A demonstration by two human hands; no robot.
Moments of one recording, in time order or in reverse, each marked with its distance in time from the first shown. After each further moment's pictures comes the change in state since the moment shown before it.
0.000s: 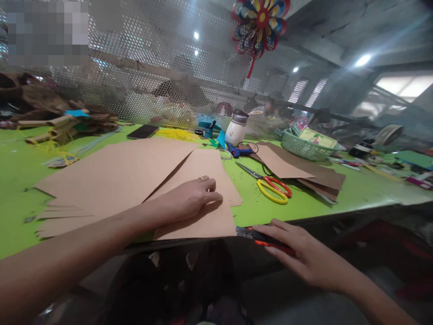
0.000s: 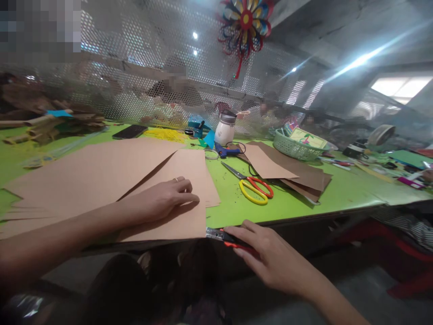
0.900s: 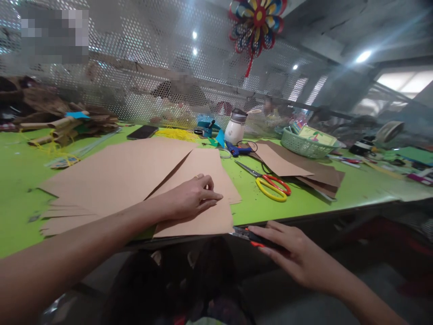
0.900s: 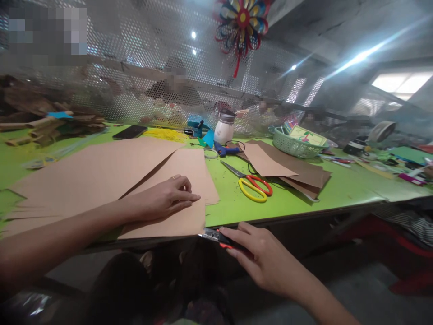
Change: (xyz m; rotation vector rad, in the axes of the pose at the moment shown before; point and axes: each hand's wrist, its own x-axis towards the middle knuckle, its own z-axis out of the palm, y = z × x) left_hand -0.003 -0.005 0.010 -0.135 0.022 -0.073; right_hand -0.002 -0.009 0.011 0.024 0.132 -0.043
